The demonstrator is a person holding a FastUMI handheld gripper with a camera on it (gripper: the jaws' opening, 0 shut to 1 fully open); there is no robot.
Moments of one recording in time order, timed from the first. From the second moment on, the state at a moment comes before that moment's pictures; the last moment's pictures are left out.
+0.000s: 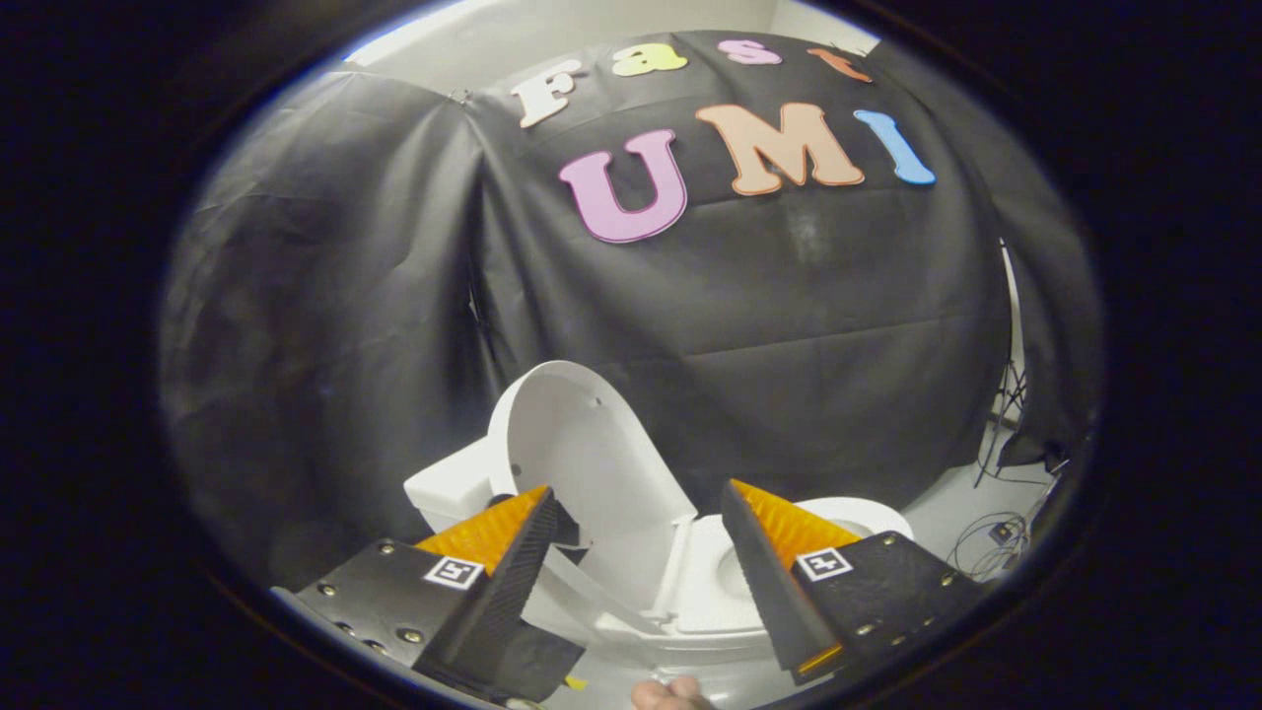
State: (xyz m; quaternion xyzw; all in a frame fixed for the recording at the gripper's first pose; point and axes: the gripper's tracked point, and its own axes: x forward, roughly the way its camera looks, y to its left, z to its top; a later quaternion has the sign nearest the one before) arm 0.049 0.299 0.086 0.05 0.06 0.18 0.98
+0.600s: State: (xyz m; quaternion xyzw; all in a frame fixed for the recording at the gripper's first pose) arm 0.056 0.159 0.088 0.07 0.05 0.10 0.99
